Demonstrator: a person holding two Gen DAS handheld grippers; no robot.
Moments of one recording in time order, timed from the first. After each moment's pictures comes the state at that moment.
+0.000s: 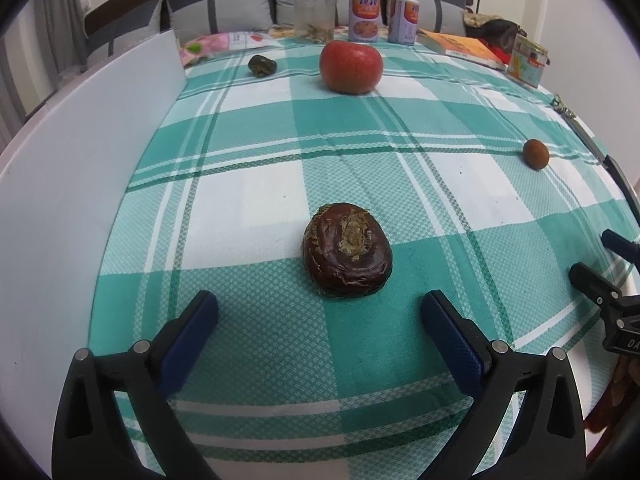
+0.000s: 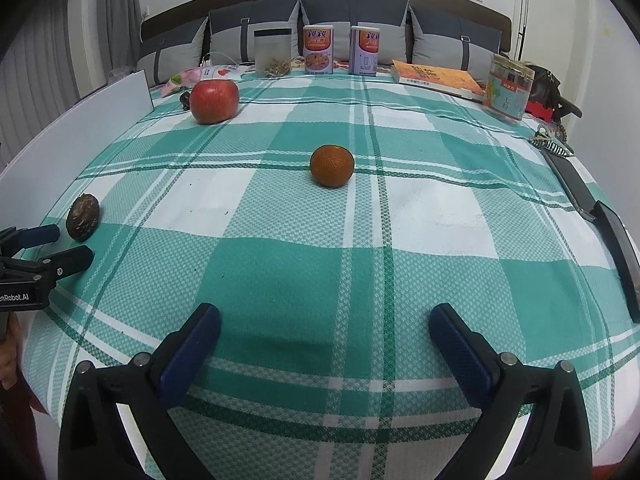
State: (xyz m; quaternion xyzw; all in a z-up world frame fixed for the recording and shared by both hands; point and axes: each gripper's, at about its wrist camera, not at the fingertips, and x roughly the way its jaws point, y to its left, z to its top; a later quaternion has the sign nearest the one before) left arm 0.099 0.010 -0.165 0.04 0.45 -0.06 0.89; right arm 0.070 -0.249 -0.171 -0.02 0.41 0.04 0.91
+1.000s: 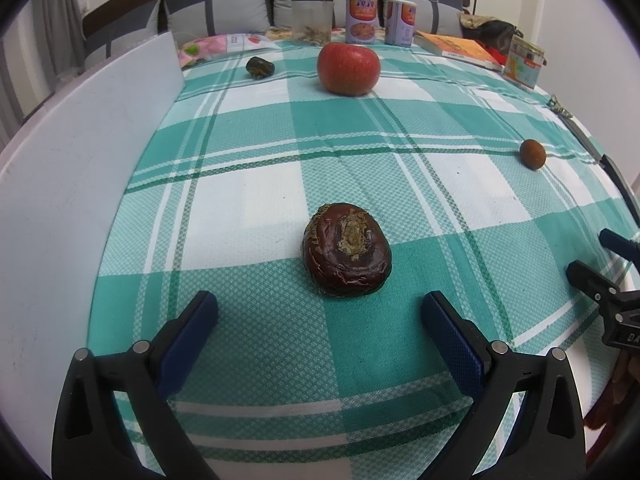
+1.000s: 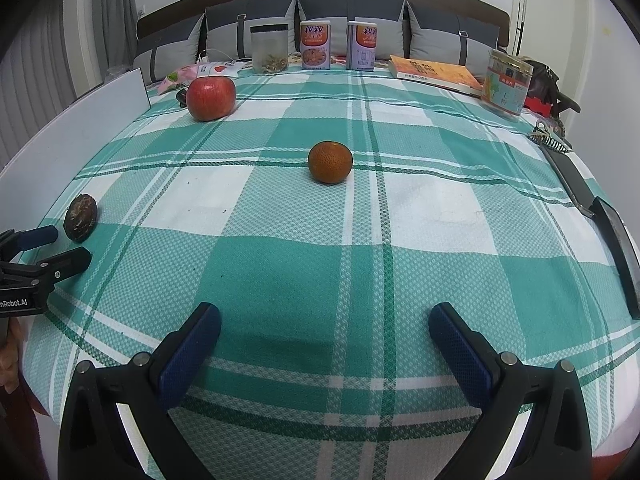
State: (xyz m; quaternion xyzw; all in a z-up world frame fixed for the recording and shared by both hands) left arm 0.100 0.012 -0.163 0.03 0.45 -0.07 0.89; right arm 0.070 -0.249 -0.172 -0.02 0.42 0.04 0.91
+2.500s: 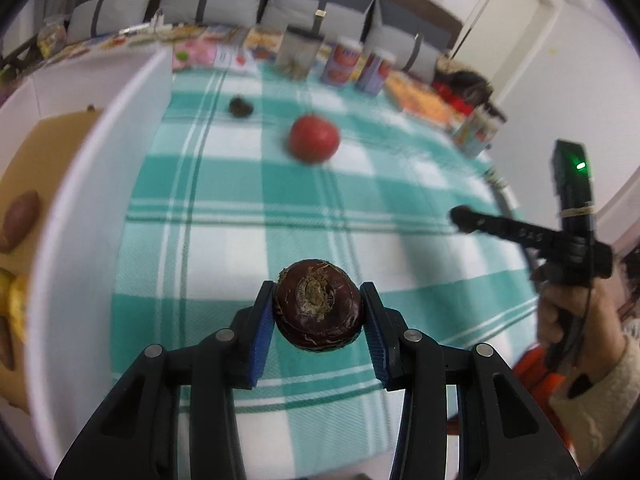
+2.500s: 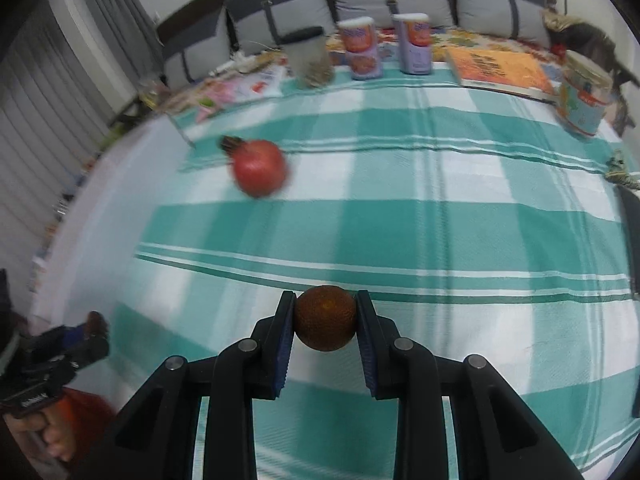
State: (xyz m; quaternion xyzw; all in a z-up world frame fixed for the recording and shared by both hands) left arm 0.094 0.050 -0.058 -0.11 0.46 -0.15 0.87; right arm 0.180 -0.234 -0.080 0.08 0.49 0.16 0.85
